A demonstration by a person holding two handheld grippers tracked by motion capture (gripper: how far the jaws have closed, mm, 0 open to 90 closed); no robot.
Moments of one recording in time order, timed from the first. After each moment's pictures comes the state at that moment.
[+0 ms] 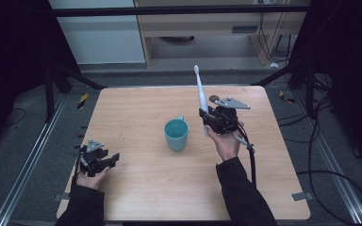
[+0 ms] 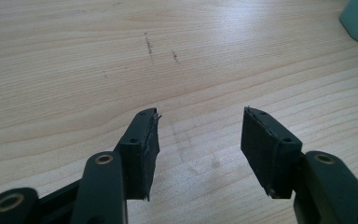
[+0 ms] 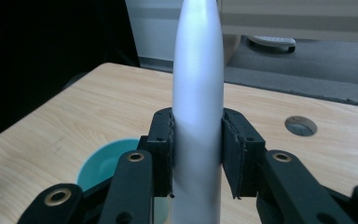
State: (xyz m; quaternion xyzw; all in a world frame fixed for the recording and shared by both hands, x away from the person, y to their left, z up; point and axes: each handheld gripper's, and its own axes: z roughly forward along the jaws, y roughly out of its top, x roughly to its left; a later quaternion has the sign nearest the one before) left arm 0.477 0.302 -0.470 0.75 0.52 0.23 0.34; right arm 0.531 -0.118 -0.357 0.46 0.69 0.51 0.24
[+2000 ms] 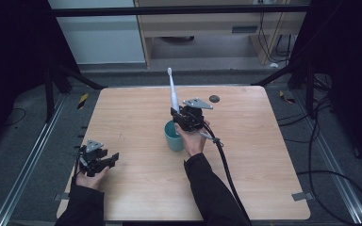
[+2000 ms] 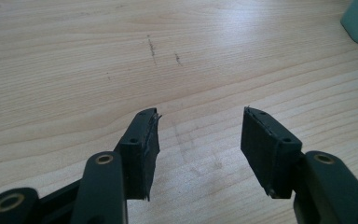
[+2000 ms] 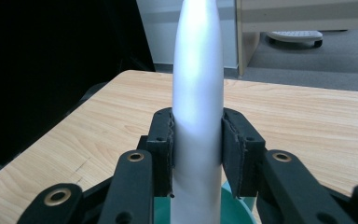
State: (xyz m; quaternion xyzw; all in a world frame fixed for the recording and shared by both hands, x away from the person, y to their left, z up) left arm 0.477 0.303 -0.470 0.75 0.52 0.23 0.34; right arm 0.567 -0.031 -0.400 0.47 0.67 0.53 0.22
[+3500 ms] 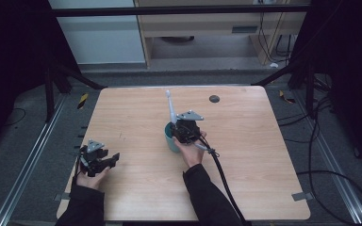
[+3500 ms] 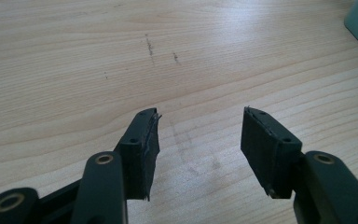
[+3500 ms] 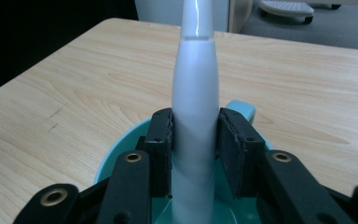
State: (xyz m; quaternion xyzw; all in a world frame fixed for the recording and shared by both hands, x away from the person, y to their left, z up) left arm 0.477 0.301 -0.470 0.75 0.52 0.23 0.34; right arm 0.553 -0.020 -0.434 0.47 0.71 0.46 0.24
